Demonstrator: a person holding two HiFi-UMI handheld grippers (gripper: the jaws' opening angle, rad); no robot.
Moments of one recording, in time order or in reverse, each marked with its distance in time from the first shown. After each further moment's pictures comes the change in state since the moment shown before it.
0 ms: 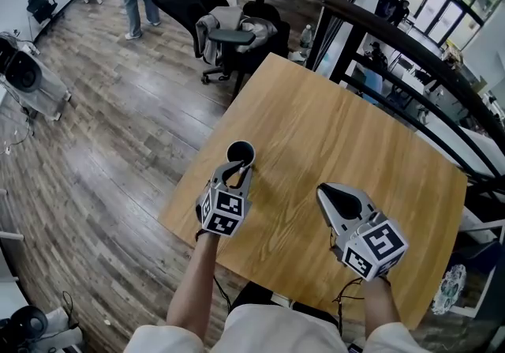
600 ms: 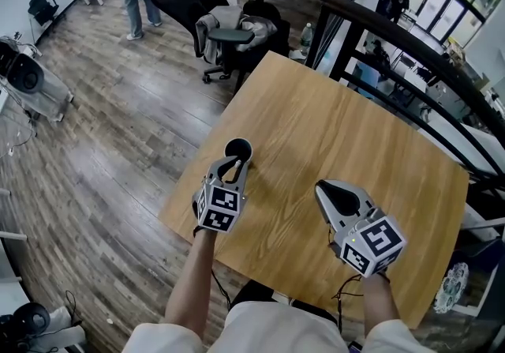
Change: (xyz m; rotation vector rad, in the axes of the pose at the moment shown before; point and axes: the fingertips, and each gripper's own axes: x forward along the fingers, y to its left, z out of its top) left arm -0.005 0.008 0.012 -0.006 -0.011 0.035; right arm -0.004 -0.007 -0.005 0.012 -0.001 0.001
